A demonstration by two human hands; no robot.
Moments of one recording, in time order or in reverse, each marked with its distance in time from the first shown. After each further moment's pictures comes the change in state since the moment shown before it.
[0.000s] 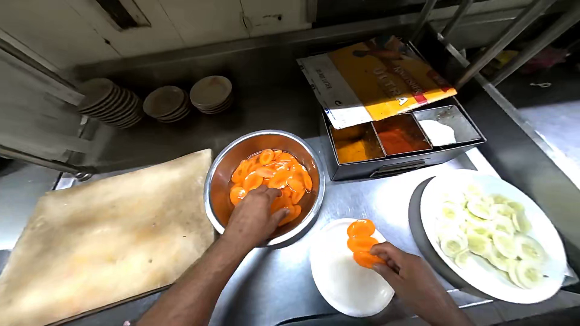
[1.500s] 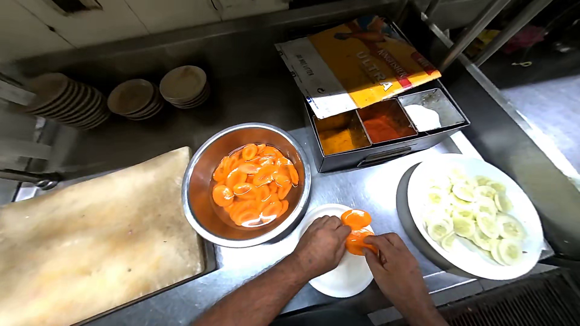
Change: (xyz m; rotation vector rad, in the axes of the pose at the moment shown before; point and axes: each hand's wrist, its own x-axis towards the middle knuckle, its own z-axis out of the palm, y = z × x) left_hand -0.004 0.087 0.138 -0.234 -0.144 0.557; right_hand -0.006 0.007 0.040 -0.221 0.492 -0.053
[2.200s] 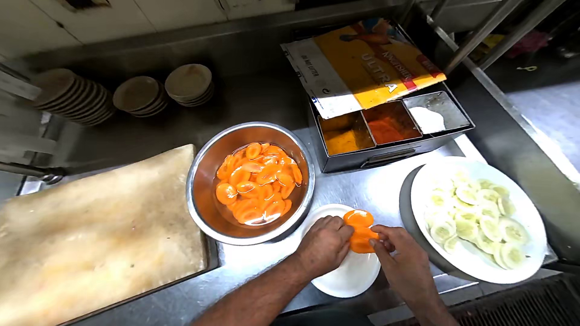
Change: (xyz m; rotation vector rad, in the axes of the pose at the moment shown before) left_hand -0.001 -0.001 0.001 -0.020 0.027 0.023; right_hand 0.016 0.005 -0.007 0.106 0.011 0.022
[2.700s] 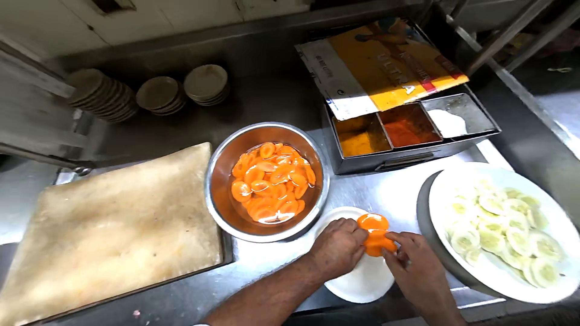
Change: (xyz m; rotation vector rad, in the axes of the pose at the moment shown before) left_hand 0.000 0.002 -0.003 -0.025 -0.022 -0.019; right_hand -0.006 0.006 0.007 -0.051 -0.004 -0.050
